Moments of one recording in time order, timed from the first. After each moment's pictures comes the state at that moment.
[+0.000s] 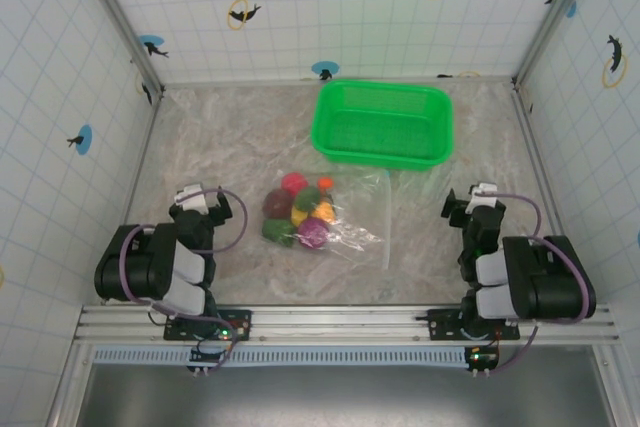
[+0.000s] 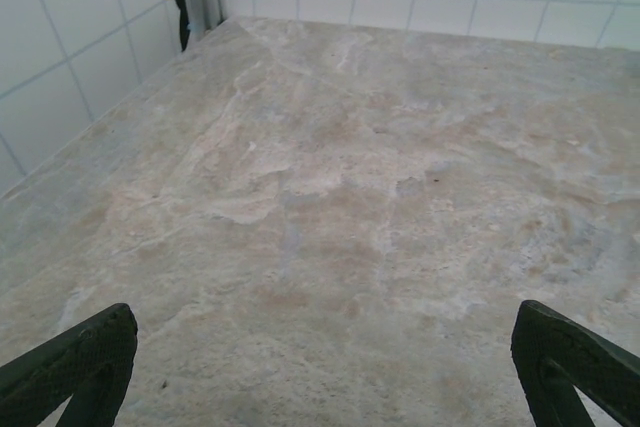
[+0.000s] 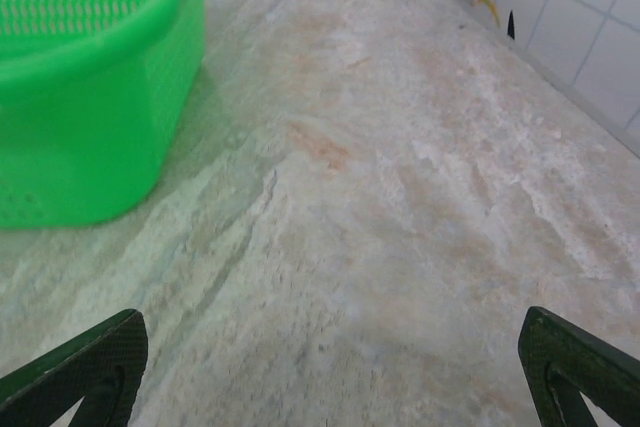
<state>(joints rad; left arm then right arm) 0.00 1.51 0.01 1.25 -0.11 -0.05 0.04 1.42 0.01 1.11 0.20 0.07</state>
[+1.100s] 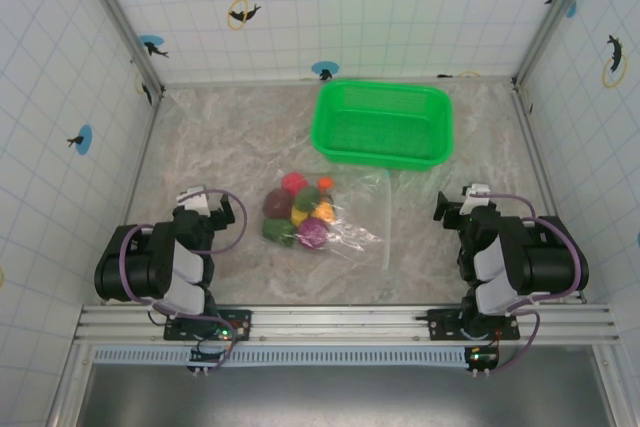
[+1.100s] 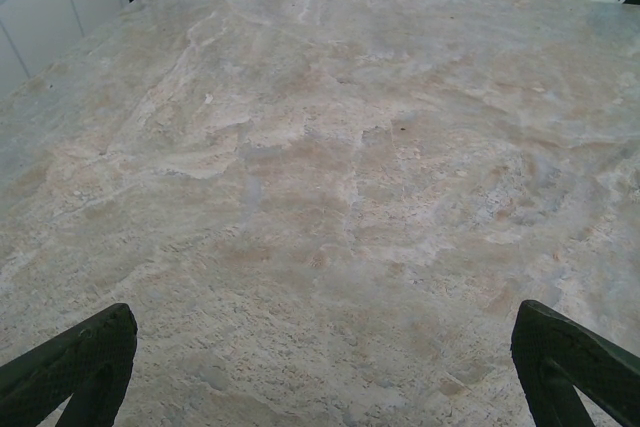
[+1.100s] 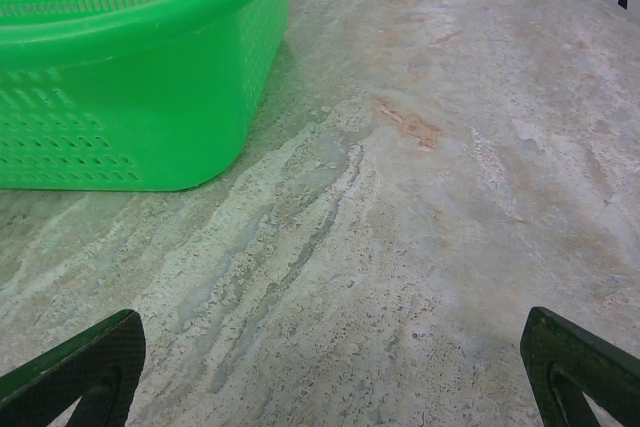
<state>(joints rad) 0.04 1.51 0.00 1.18 -0.01 -0.05 0.03 1.53 0.01 1.17 0.04 0.07</state>
